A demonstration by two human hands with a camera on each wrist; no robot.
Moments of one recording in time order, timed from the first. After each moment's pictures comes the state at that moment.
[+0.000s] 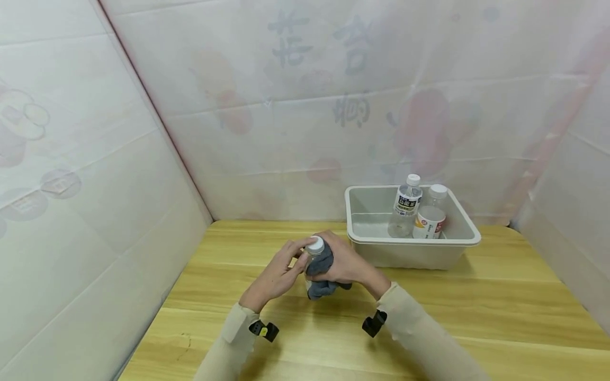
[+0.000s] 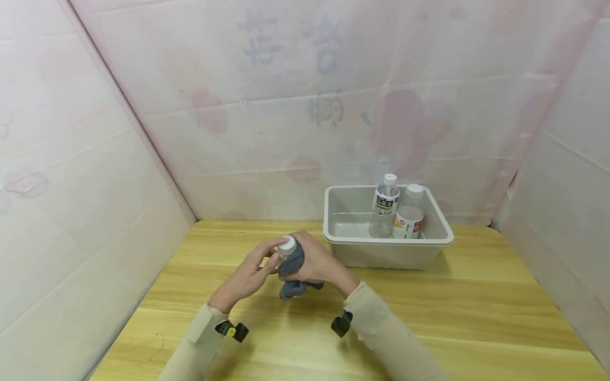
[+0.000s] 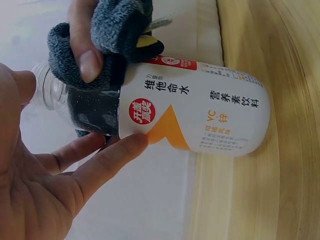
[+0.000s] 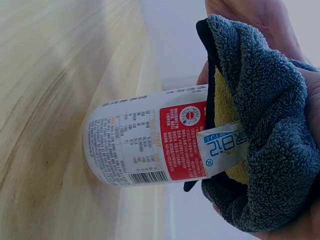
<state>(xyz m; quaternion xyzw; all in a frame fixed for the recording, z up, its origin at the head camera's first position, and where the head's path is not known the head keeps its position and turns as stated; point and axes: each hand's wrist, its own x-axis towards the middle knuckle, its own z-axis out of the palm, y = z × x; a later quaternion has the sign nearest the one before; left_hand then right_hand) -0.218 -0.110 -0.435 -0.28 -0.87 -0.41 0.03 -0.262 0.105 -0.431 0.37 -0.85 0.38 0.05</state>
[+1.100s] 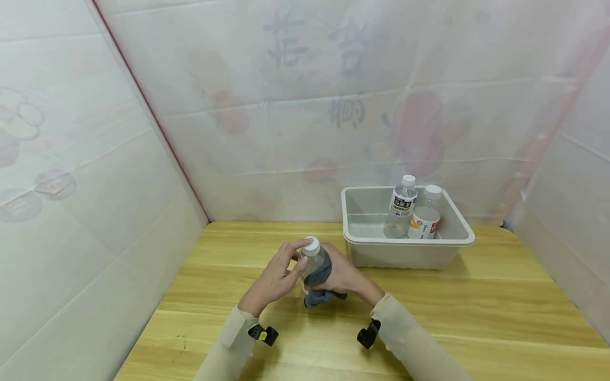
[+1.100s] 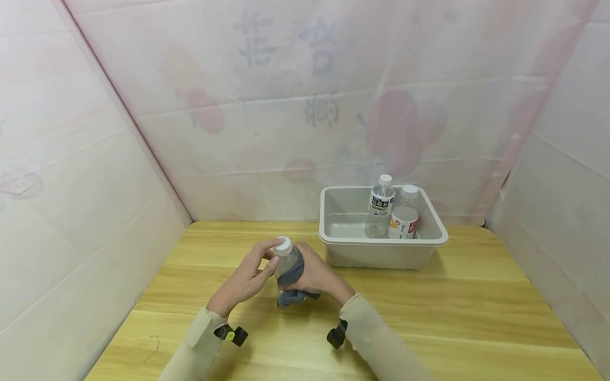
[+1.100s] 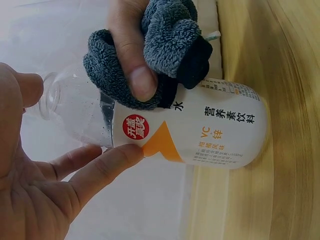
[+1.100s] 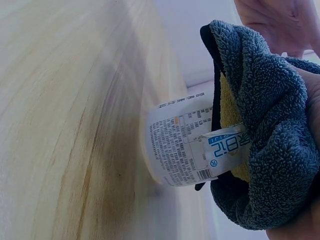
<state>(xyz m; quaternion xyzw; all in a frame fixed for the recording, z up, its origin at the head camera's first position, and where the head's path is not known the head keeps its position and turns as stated) -0.213 -0.105 -0.437 -0.27 -0.87 -0.41 0.04 -0.258 0.108 -0.469 0.33 -0.83 0.46 0.00</state>
